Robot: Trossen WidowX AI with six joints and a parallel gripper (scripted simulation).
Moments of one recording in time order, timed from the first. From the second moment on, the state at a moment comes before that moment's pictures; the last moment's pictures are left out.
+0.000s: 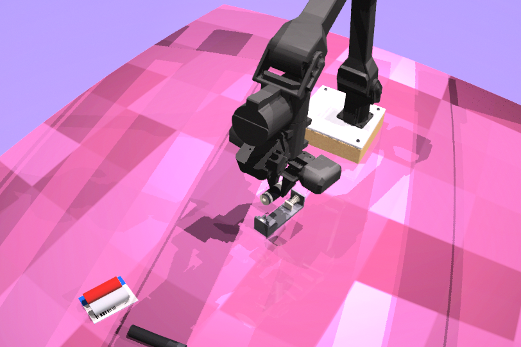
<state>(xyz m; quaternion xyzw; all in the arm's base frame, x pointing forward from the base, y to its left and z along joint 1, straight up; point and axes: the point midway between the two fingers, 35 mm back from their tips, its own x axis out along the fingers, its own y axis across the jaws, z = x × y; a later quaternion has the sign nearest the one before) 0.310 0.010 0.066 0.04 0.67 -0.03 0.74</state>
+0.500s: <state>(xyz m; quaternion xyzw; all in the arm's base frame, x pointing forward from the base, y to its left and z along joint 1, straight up) 0.313 0.011 0.040 0.04 0.61 -0.03 0.79</state>
